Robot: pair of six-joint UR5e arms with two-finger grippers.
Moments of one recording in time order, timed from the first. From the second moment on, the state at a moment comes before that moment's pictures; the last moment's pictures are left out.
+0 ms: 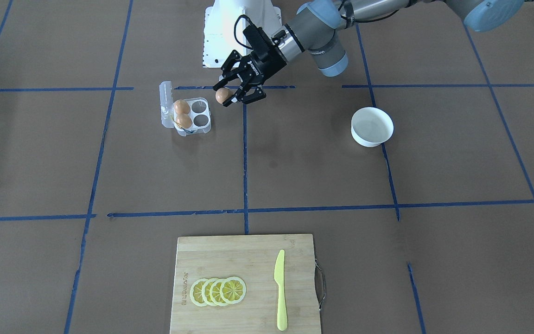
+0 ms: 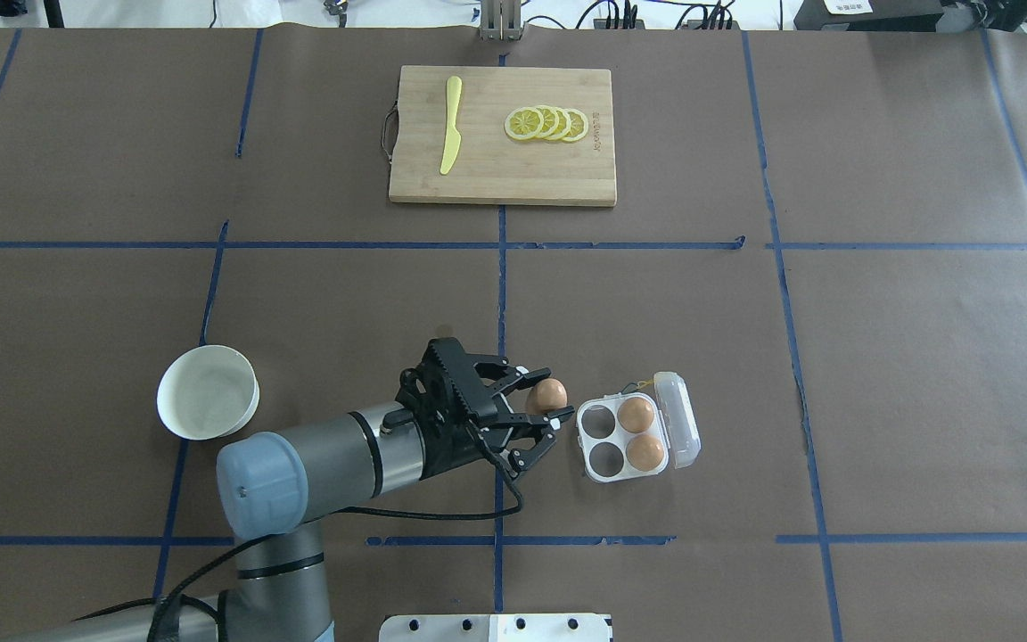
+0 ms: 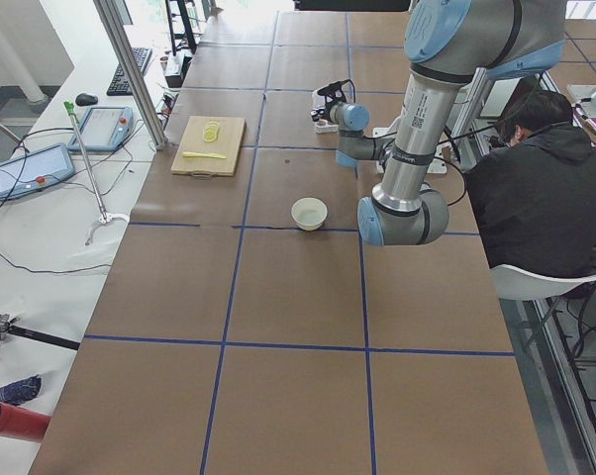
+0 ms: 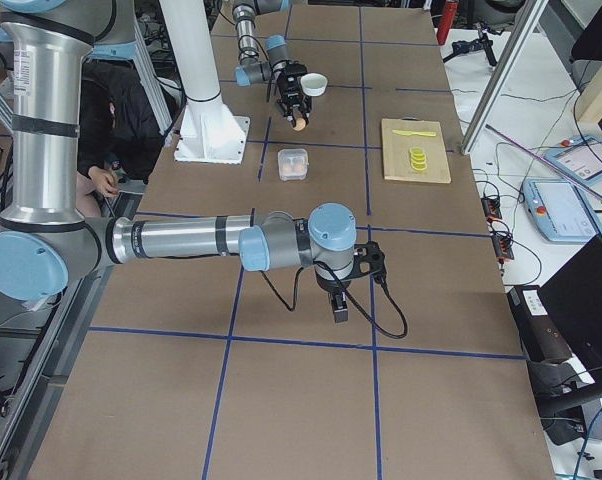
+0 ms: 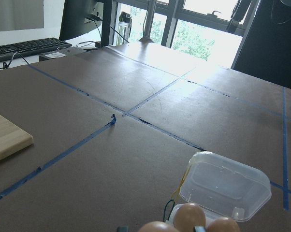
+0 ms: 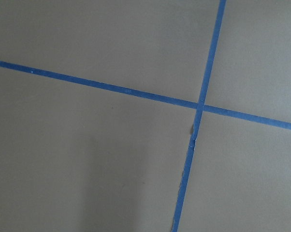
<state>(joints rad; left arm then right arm) -0.23 -2.16 -1.51 -2.86 -1.42 -0.40 1.53 -1.68 1.78 -1.48 2.38 -0.05</state>
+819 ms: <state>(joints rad) -0.17 -2.32 -1.31 -2.88 -1.40 -0.37 1.53 -1.68 1.77 -1.48 2.38 -0.05</state>
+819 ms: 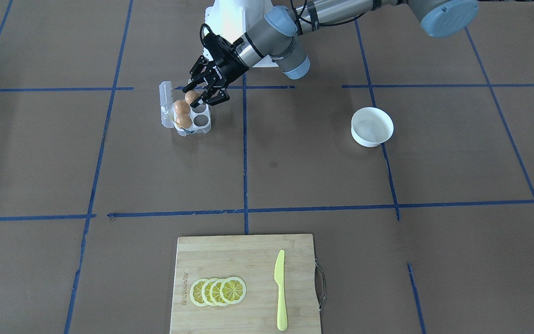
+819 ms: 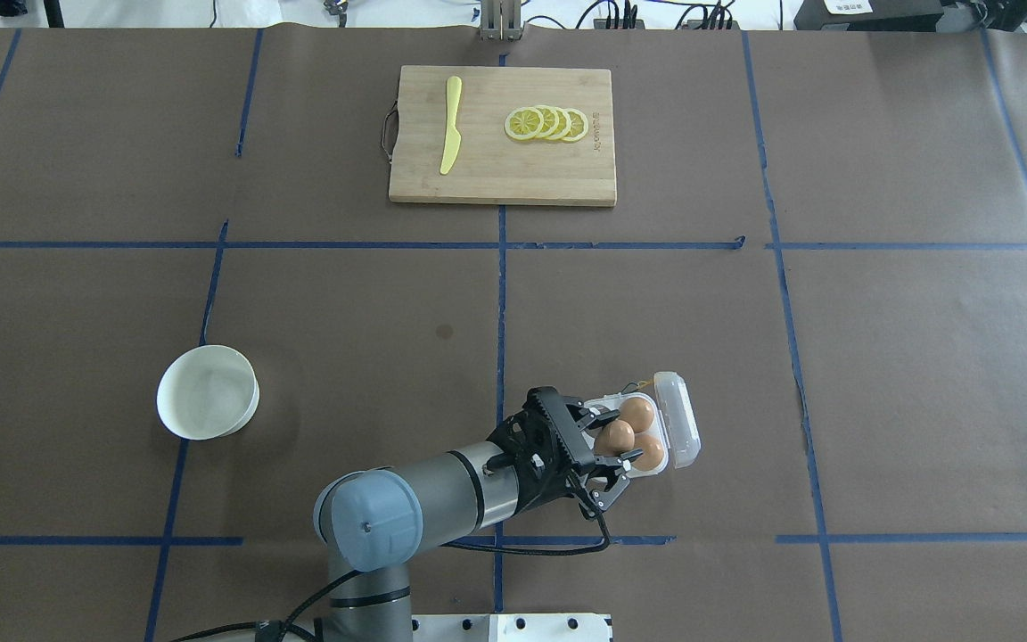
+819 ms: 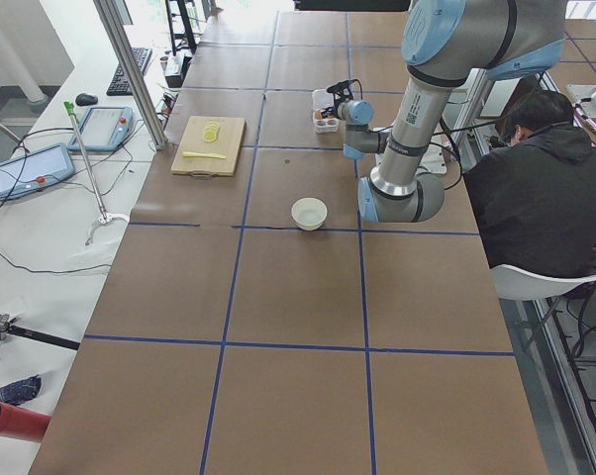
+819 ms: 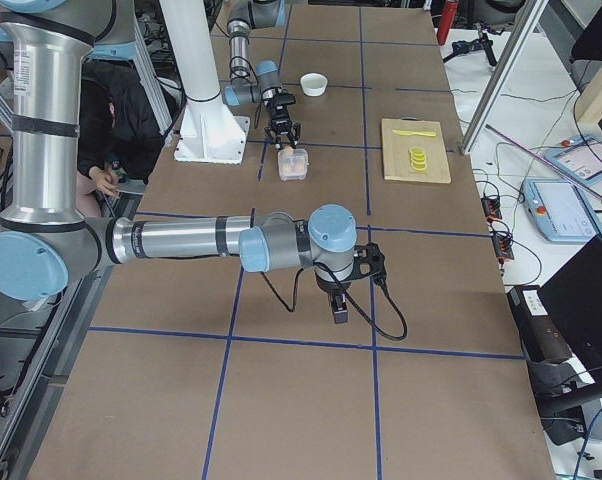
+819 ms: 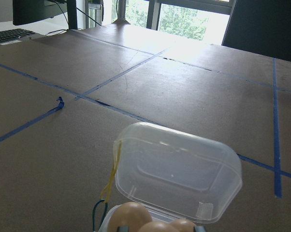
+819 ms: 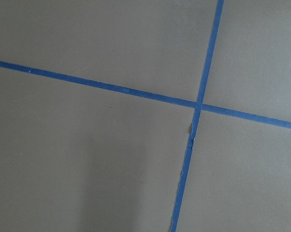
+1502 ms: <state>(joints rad) -0.16 -2.31 -1.31 -2.89 -1.40 -0.37 1.53 -1.68 1.77 -1.48 2.38 -0.05</state>
